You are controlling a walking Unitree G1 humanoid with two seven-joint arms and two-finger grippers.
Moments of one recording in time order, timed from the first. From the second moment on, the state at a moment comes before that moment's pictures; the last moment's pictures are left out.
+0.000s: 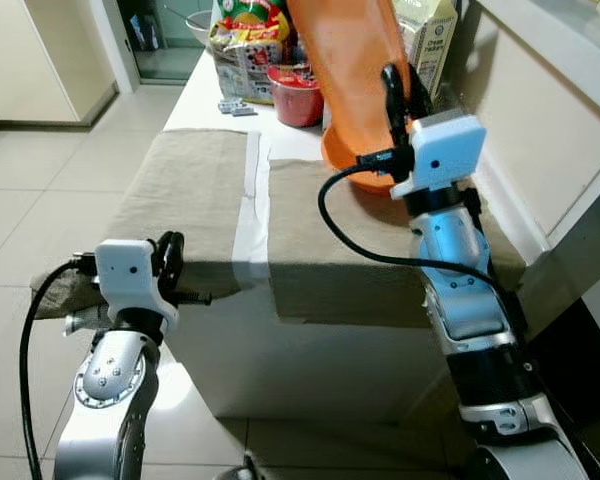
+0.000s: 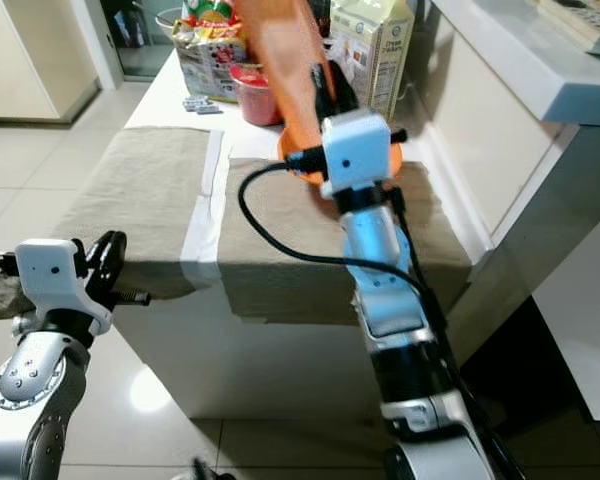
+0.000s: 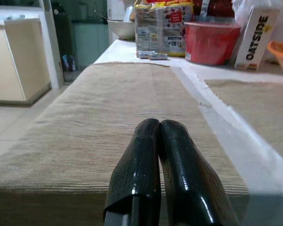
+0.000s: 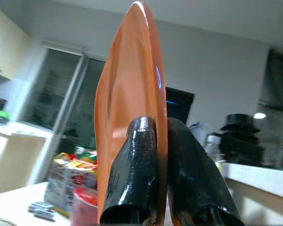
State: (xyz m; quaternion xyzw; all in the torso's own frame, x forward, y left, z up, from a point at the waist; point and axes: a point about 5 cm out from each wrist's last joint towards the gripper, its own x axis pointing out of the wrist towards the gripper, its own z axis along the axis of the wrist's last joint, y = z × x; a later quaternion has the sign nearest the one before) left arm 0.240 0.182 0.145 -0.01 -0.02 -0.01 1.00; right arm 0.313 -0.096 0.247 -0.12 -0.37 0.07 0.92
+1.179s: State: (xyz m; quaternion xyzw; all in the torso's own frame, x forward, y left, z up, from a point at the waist) left arm 0.238 0.164 0.141 -0.02 0.01 -0.04 1.00; right arm 0.280 -0.109 0.226 -0.24 -0.40 0.06 0.89
